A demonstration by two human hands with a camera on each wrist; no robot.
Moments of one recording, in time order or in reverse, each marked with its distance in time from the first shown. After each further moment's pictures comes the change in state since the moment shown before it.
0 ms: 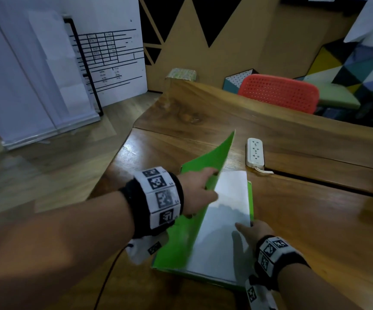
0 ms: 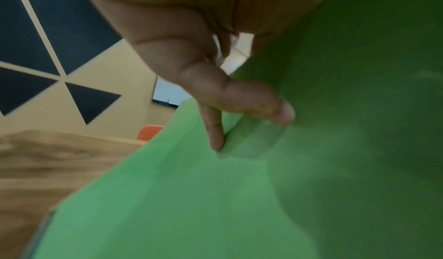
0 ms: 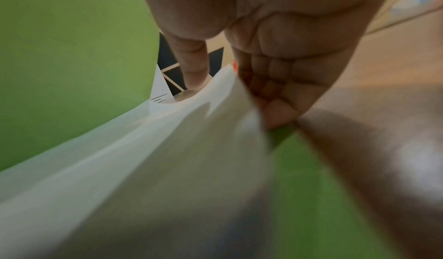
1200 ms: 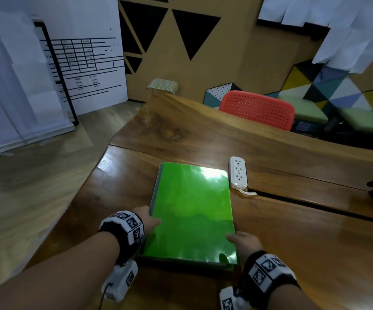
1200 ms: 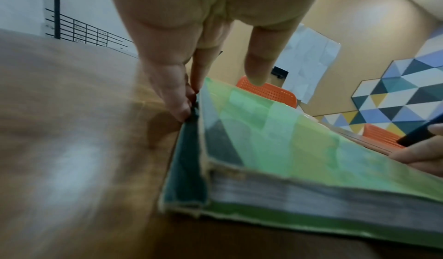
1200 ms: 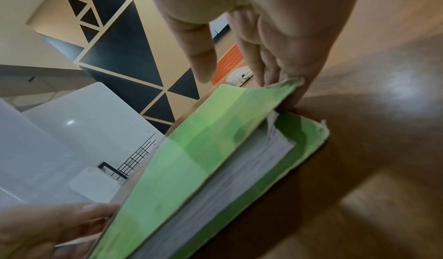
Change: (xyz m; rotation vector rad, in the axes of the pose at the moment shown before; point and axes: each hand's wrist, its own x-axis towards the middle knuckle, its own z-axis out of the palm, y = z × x) left_hand 0.111 -0.124 0.030 -0.135 0.085 -0.447; right_hand 0.016 -0.029 -0.018 0.352 -0.006 0.080
